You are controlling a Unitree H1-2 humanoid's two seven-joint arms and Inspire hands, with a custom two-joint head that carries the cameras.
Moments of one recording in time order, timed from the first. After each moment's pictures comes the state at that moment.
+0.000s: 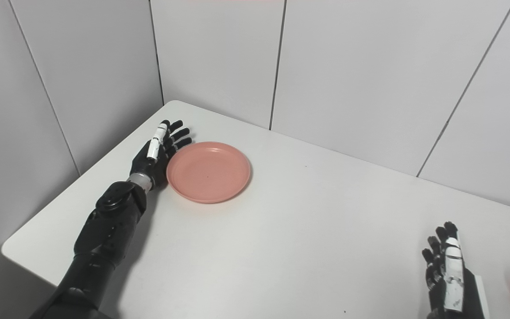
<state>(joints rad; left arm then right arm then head) -0.42 0.27 0.31 0.40 -0.38 0.21 -0.06 -0.11 -0.06 -0.04 -0.19 0.20 0.30 0.06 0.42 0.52</state>
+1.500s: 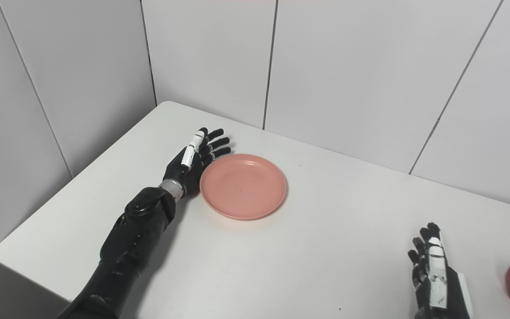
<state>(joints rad) -0.43 0.19 0.20 0.36 -0.36 0.24 -0.10 -0.11 -0.06 -0.03 -0.15 0.18 0.29 0.08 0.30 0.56</state>
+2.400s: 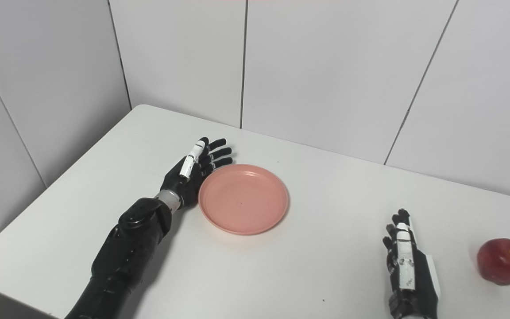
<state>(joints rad) -0.41 0.13 0.13 0.29 -0.34 0.30 -0.11 -0.11 -0.03 -0.01 -0.14 0.11 0.27 0.07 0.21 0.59</state>
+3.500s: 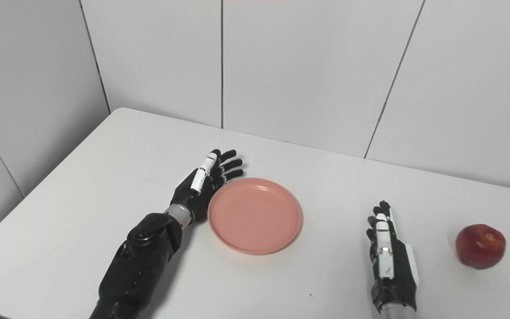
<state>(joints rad) -0.38 0.02 0.07 0.19 -0.28 0.36 -0.09 -0.11 0.01 0.00 -0.15 0.06 0.27 0.03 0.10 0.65</state>
